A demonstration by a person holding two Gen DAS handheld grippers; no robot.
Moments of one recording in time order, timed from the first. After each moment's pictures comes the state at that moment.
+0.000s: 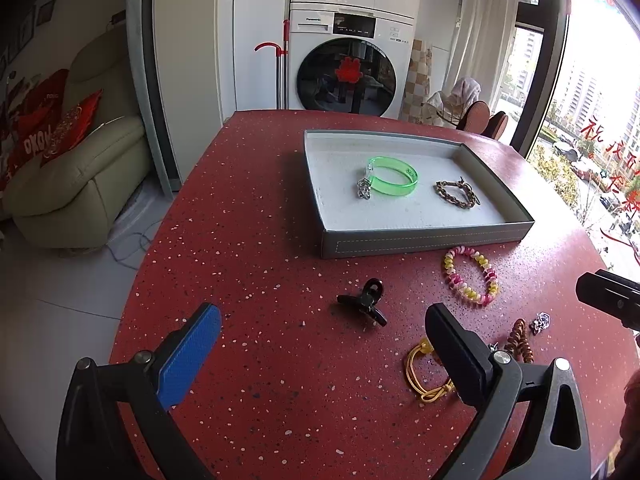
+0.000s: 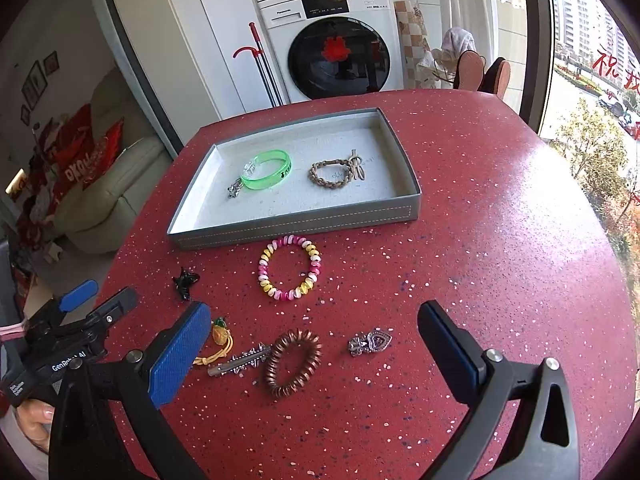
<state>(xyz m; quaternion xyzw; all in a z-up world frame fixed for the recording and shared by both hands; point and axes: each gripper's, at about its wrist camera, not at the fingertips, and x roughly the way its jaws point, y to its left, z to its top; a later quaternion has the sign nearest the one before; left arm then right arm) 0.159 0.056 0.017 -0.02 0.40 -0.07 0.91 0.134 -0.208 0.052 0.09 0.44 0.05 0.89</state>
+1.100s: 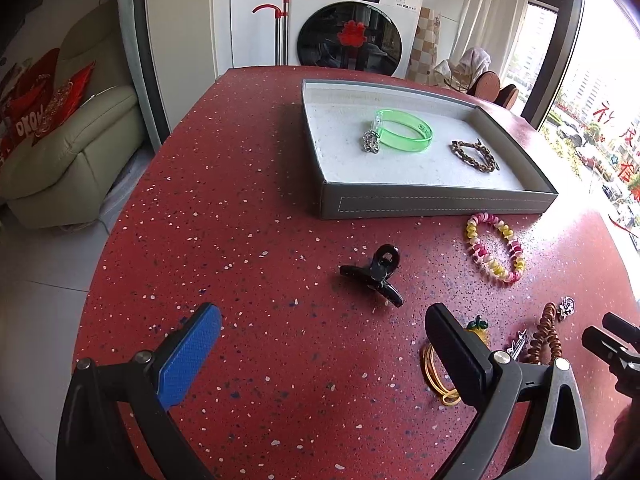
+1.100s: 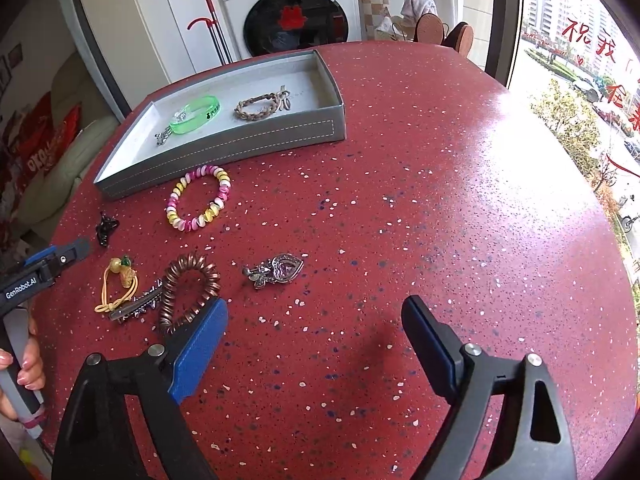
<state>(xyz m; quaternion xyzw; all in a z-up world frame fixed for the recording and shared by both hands) 0.181 0.050 -0.024 -0.02 0.46 -0.07 0.89 0.116 -0.241 -0.010 0.08 0.49 -0.01 0.87</state>
